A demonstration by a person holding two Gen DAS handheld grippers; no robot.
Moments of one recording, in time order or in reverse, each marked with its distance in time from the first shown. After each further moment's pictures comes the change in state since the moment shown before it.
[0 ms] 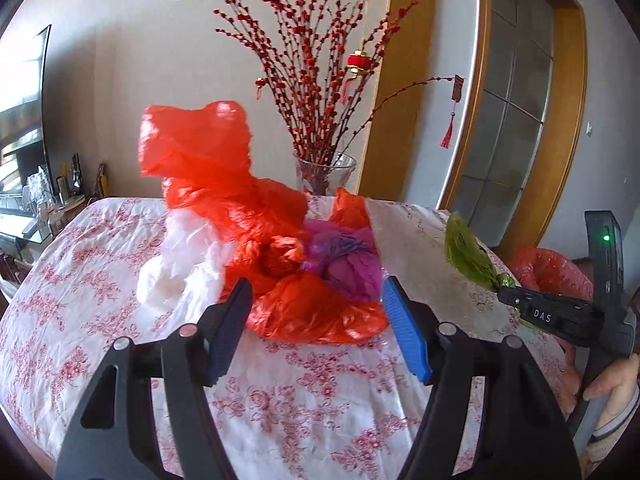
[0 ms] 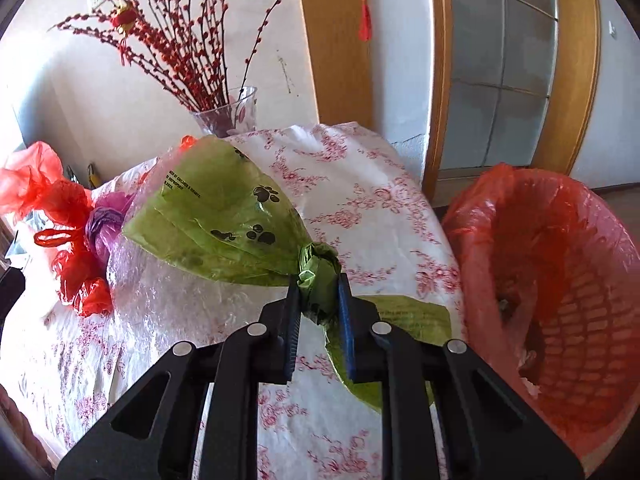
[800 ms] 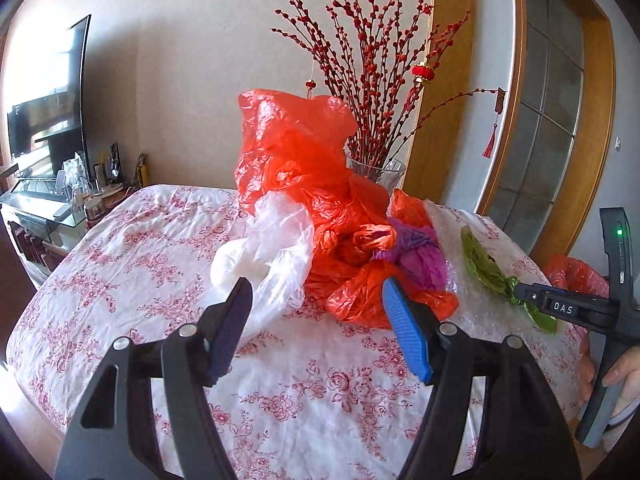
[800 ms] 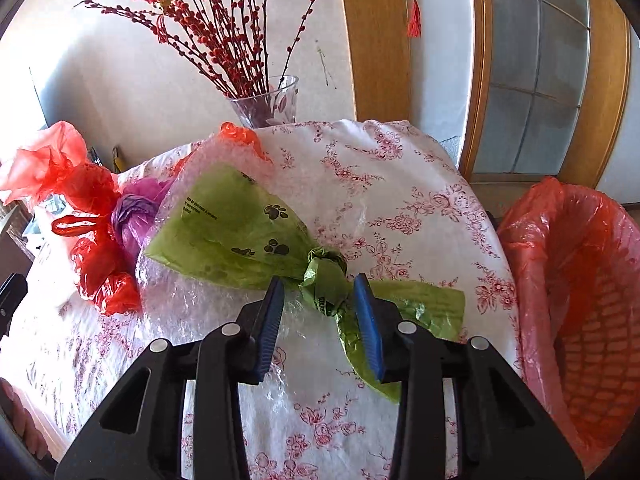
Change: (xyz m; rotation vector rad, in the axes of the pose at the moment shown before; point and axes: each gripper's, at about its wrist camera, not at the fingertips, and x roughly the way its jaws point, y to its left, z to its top) left arm -0.021 0.057 -0.017 -0.075 -0.017 0.127; right arm 0.024 0.038 0.006 -0.079 0.049 0.085
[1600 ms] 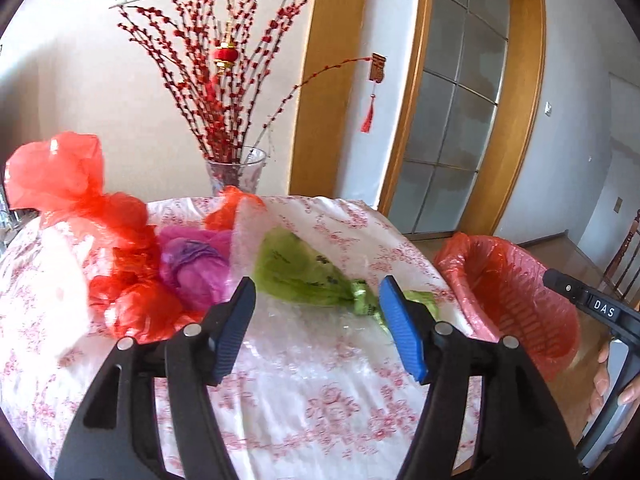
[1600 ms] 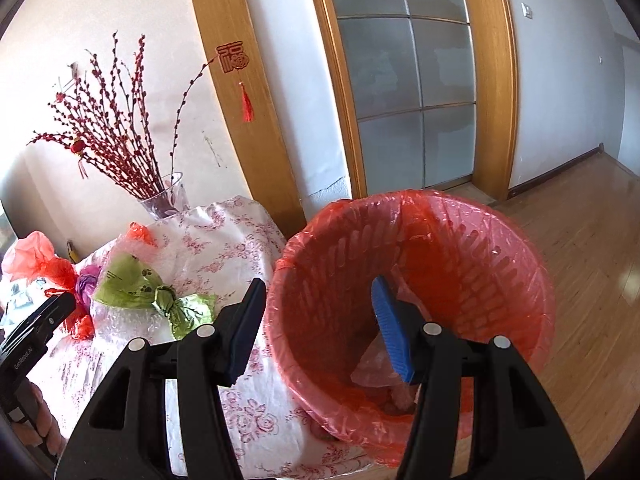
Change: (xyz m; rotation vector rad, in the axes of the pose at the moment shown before) left arm 0.014 -0.150 0.008 0.135 0.033 -0.240; right arm -0.128 -0.134 -0.043 0.234 -0.237 -0.175
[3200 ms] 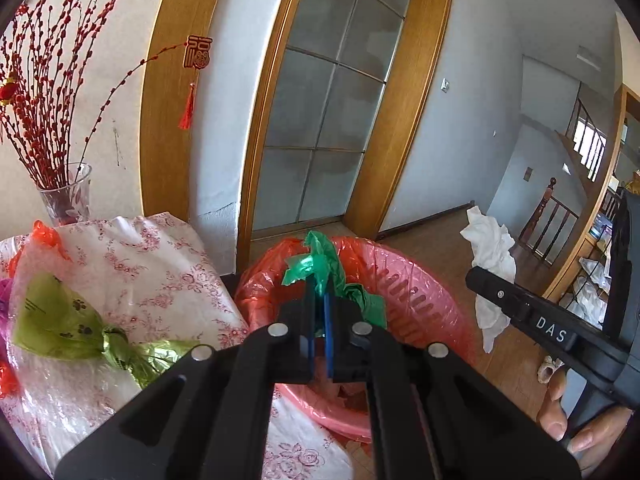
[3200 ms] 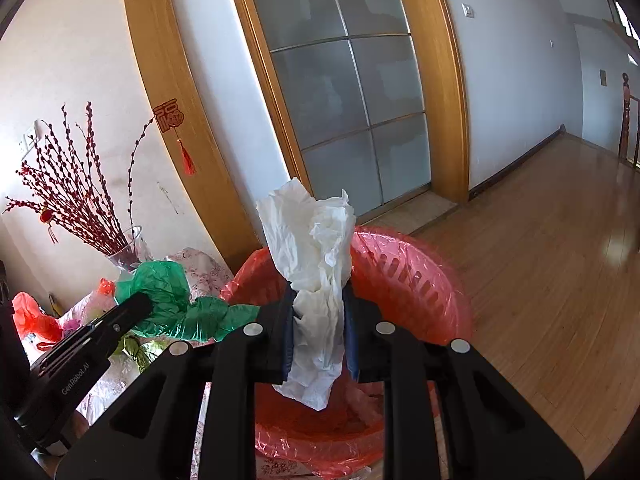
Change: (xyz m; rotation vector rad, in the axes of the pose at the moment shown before) left arm 0.056 -0.179 0.025 0.113 0.061 -0.415; right arm -0.033 -0.075 0.023 0.140 -0.099 -0.113
